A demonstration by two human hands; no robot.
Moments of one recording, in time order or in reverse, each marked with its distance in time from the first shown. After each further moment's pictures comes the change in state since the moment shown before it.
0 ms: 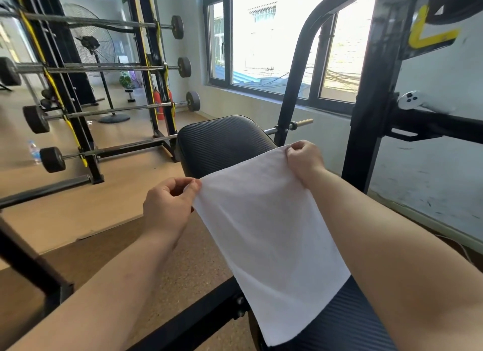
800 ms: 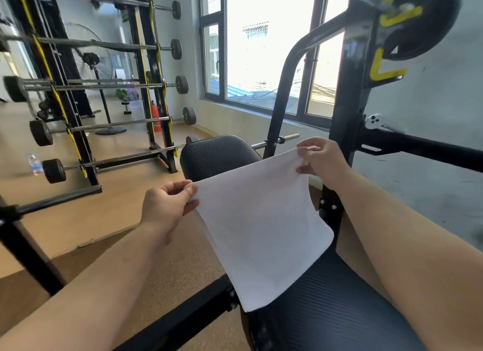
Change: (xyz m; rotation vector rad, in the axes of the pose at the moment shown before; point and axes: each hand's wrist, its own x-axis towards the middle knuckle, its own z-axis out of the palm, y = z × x) left_hand -0.022 0.057 -0.034 -0.246 -0.090 -0.228; right_hand -0.069 -0.046 -0.119 0.370 -0.101 -0.031
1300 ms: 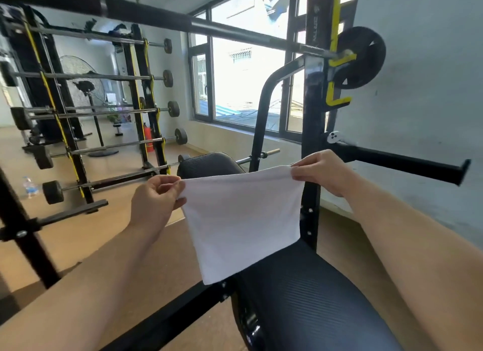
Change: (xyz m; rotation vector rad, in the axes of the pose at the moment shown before) left_hand -0.093 0.075 -0.032 0.075 -0.027 0.245; right_hand -0.118 -0.074 -0.093 -0.097 -0.207 -0.072
